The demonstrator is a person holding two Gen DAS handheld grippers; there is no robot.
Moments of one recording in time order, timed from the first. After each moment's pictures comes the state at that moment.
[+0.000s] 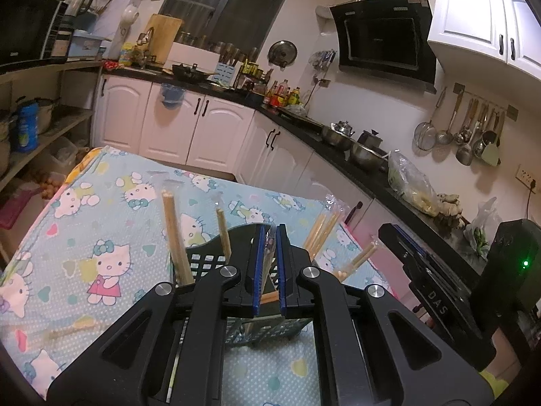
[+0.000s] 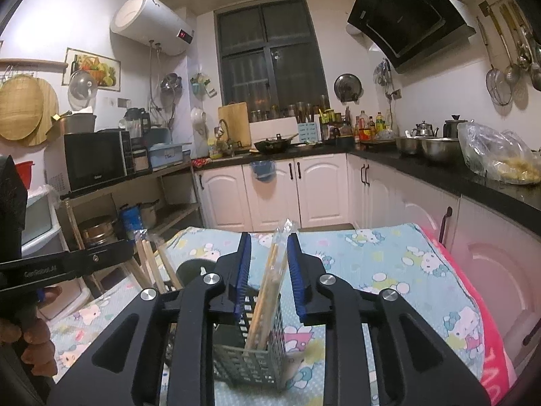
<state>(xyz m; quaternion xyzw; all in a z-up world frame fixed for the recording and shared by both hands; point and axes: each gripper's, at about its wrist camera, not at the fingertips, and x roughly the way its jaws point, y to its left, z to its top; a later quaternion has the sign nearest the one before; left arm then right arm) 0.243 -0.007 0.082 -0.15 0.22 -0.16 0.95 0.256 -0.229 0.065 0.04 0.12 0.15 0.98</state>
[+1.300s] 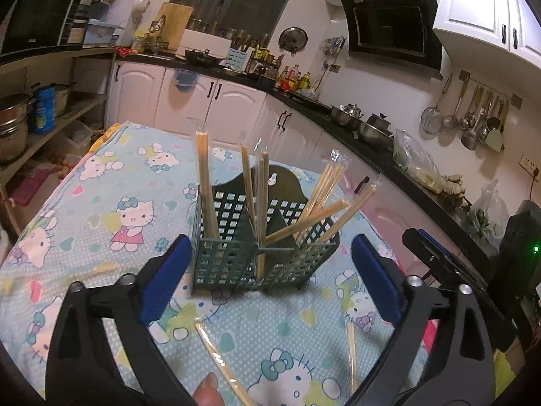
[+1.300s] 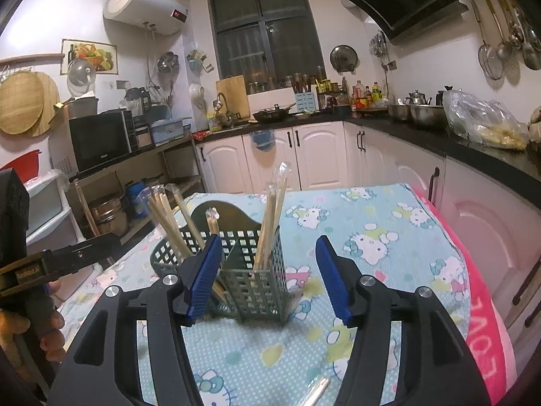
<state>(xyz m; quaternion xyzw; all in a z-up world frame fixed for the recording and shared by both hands) 0.189 0.002 0.055 -0.15 0.26 -0.14 0.95 0.194 -0.247 0.049 0.05 0.19 0.16 0.97</state>
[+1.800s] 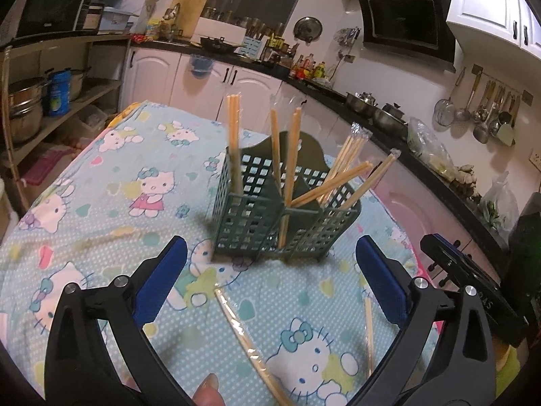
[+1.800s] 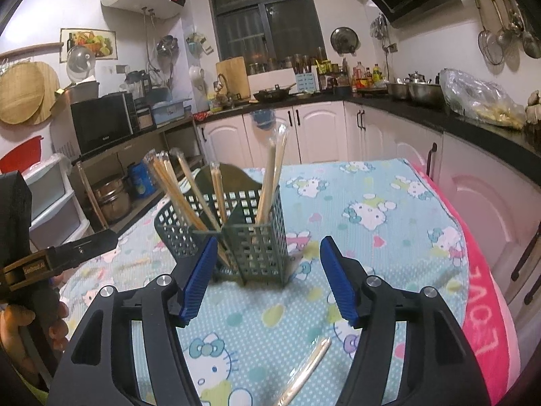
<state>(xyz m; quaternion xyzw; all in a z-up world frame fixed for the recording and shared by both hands) 0.169 0.014 0.029 -0.15 0.28 -0.11 0.94 0.172 -0.248 0.027 0.05 0.23 0.16 0.96</state>
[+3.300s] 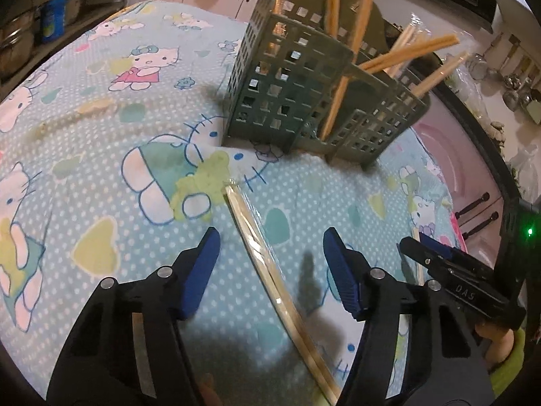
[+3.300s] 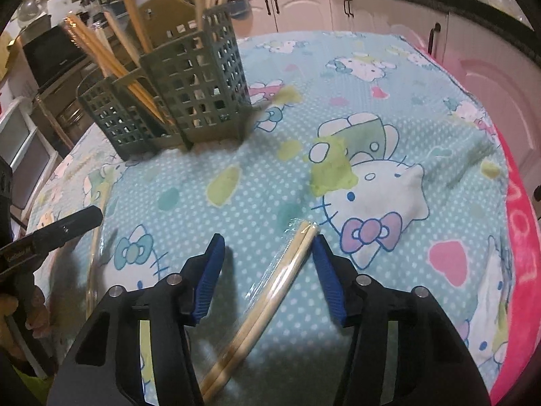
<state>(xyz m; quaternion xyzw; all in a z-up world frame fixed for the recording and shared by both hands) 0.202 0.005 -0.074 -0.16 0.45 -0.12 0.87 0.214 -0.246 -0.087 0.03 0.45 0.13 0.88</state>
